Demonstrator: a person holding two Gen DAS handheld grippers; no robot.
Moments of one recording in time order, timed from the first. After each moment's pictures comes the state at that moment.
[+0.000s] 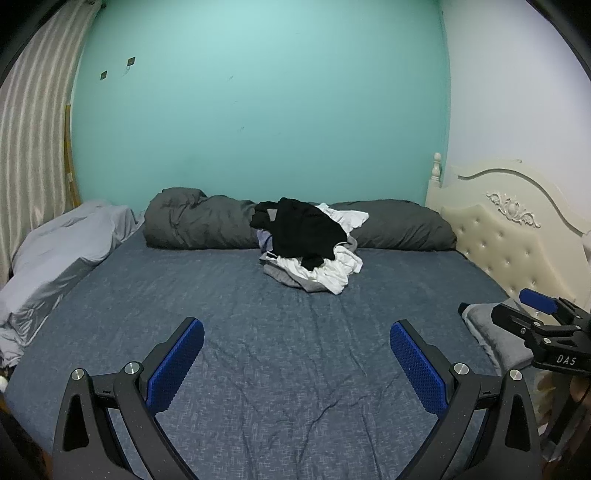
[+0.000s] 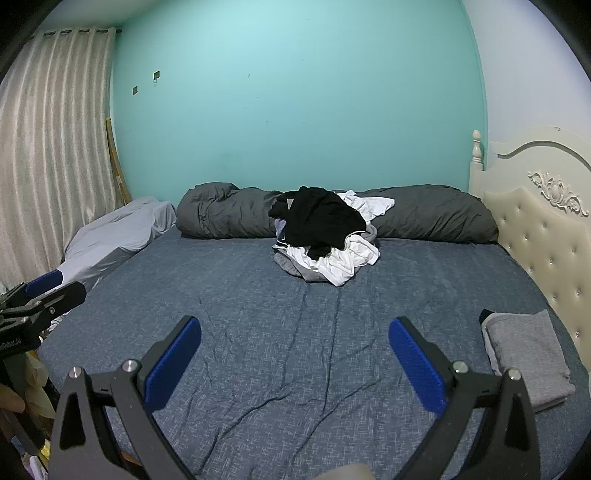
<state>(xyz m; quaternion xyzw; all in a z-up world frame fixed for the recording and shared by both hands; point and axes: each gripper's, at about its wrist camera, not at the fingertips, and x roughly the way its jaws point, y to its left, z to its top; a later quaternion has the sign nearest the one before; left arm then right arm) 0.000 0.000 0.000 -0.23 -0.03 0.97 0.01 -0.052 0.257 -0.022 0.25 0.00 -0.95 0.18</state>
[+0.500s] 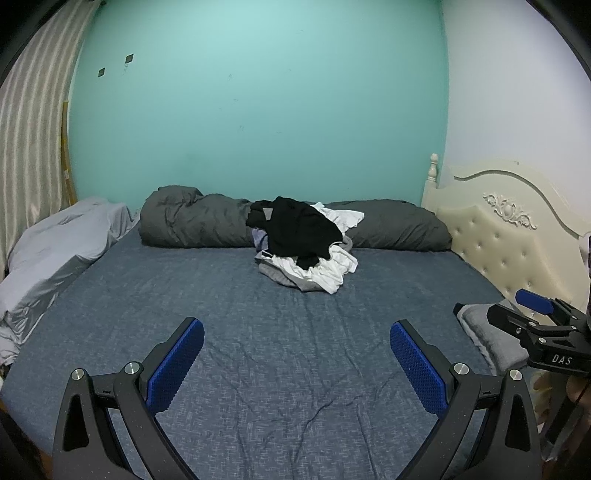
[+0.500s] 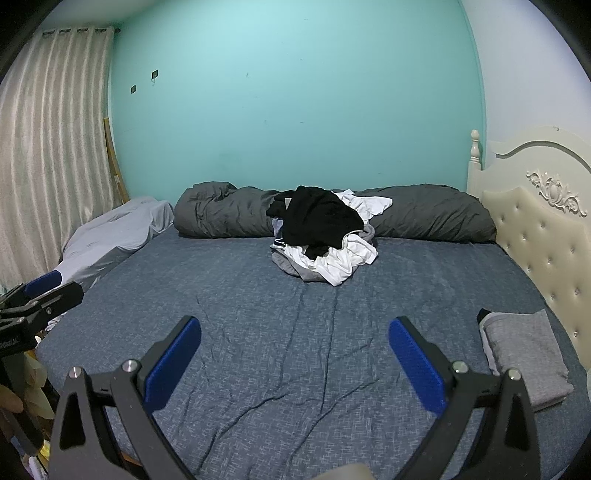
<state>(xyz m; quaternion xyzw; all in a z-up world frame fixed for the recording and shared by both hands) -0.001 0.005 0.001 -0.23 -0.03 0.97 0.01 -0.053 0.258 -0.021 0.25 0.01 -0.95 0.17</state>
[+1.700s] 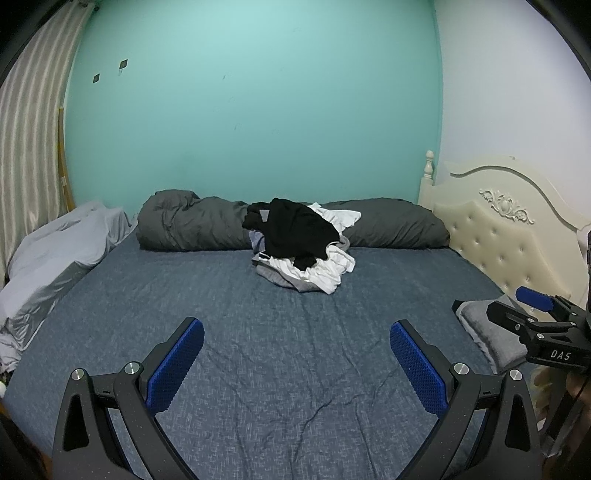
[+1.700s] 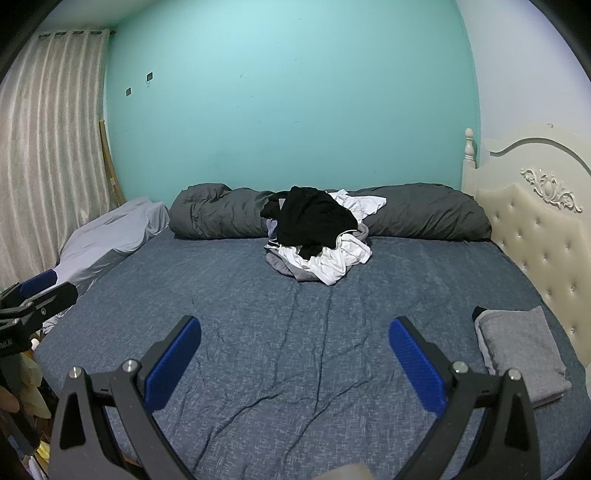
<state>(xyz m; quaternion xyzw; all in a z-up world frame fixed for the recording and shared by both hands) 0.002 0.013 0.008 -0.23 -0.02 0.97 0.02 -0.051 0.272 -0.021 0.25 0.00 -0.95 0.17</state>
